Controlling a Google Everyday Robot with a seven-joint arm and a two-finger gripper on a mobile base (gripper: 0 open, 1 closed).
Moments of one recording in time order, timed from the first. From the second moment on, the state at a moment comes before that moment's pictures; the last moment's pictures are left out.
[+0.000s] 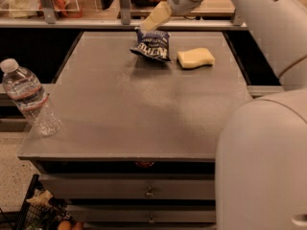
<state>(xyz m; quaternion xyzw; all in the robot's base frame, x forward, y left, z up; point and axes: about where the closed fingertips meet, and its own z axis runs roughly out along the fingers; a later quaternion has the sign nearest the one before) 0.774 -0.065 0.962 -0.33 0.87 0.09 0.35</state>
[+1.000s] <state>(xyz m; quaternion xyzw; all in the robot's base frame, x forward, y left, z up) 0.813 0.014 0.891 -0.29 0.89 0.15 0.33</state>
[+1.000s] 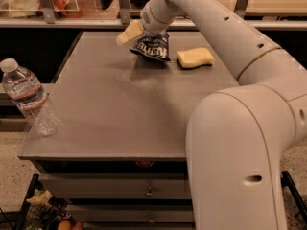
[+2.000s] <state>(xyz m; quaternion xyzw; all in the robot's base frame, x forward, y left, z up) 0.818 0.029 0.865 -0.28 0.89 0.17 0.31</state>
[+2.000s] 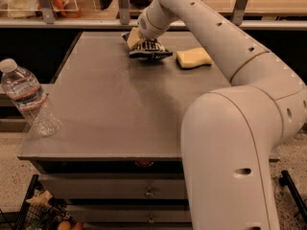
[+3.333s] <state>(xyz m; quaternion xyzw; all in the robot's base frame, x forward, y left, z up) 0.783 -0.002 0.990 -0.40 0.80 0.13 0.43</state>
